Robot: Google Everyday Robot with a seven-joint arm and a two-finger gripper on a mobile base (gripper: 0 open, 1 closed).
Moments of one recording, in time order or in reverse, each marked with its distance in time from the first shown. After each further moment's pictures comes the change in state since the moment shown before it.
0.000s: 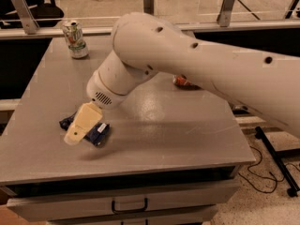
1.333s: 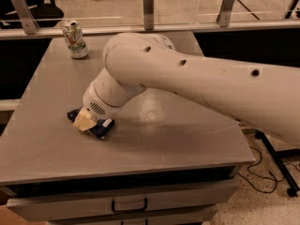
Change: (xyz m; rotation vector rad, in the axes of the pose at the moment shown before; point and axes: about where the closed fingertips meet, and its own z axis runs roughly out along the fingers) arm 0.010 0.005 0.024 0.046 0.019 0.087
